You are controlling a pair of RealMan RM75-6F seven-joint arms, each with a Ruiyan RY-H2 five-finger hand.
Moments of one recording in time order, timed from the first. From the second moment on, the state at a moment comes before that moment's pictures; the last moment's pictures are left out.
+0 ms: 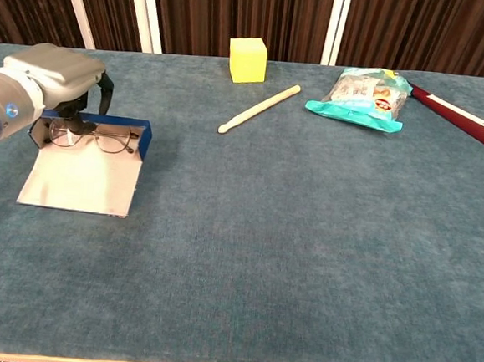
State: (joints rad) left arm -0.87 -1.66 -0.09 -1.39 0.69 1.25 0.84; right arm 0.01 -1.06 0.09 -1.67 -1.42 1.49 0.07
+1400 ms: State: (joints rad) left arm -0.78 -1.65 -0.14 -1.32 0.86 1.25 0.85; right arm 0.01 -1.07 0.09 -1.67 -1.43 1.49 0.08
